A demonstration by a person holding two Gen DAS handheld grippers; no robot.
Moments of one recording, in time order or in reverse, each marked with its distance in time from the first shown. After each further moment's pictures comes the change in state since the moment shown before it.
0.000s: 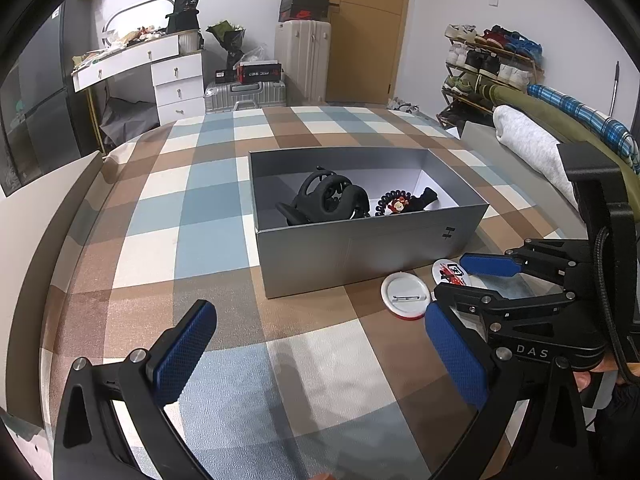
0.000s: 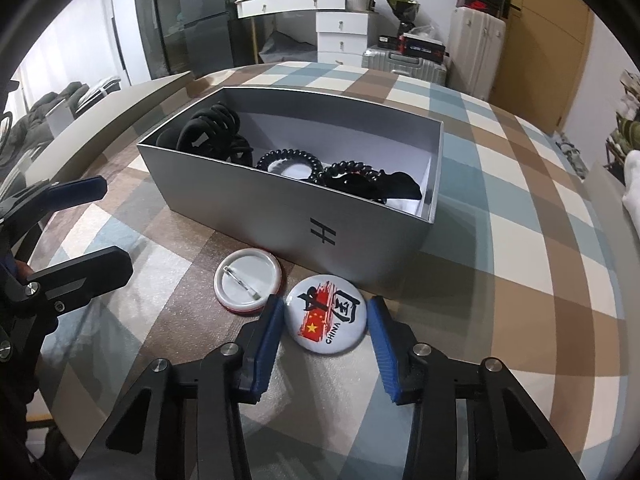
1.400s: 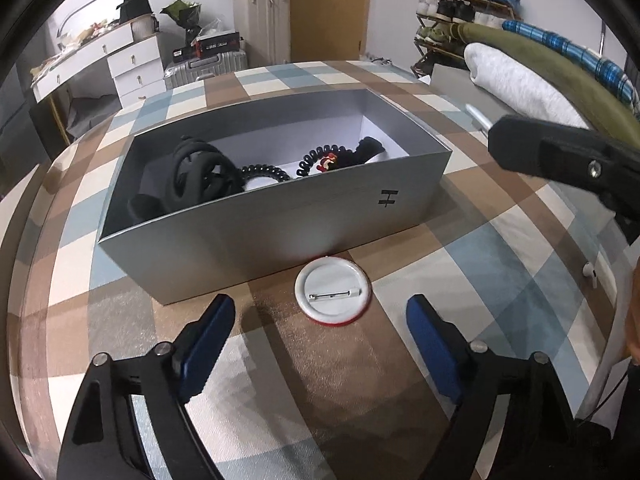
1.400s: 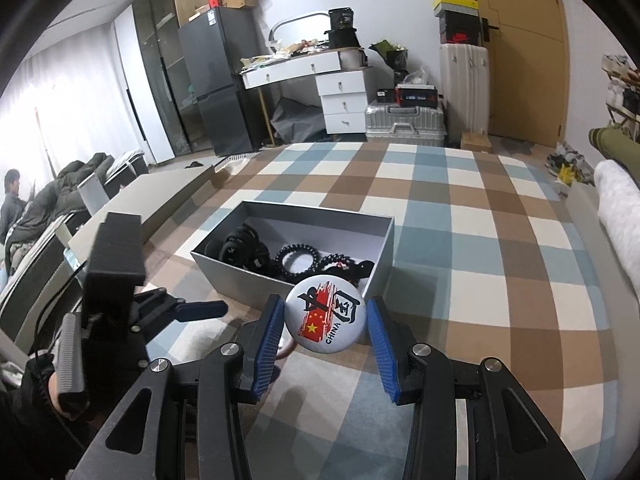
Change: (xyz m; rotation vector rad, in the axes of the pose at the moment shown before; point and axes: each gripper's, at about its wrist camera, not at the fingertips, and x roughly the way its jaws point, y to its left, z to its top) left arm 0.040 -0.053 0.003 0.114 0.151 -0.033; right arm -0.078 -0.037 0.014 0.111 -0.225 0.126
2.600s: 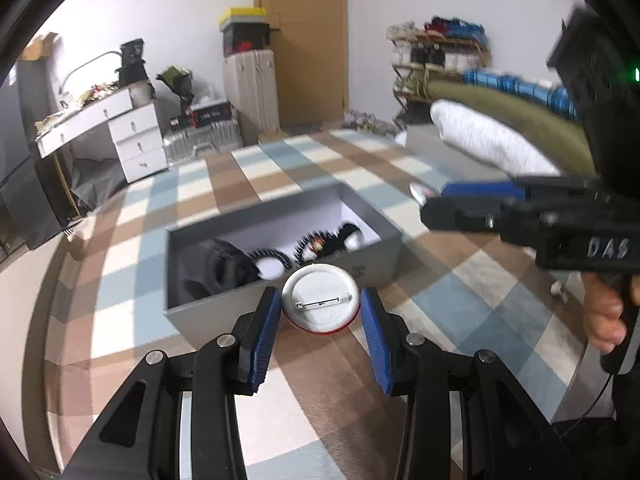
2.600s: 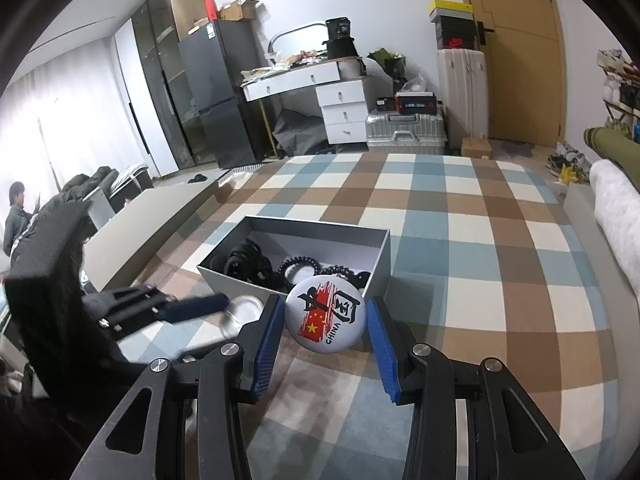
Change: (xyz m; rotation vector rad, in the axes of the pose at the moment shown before) left arm -0.068 -0.007 0.003 0.074 -0.242 -0.002; right arm -0.012 -0.006 0.002 0.024 -0.044 0.022
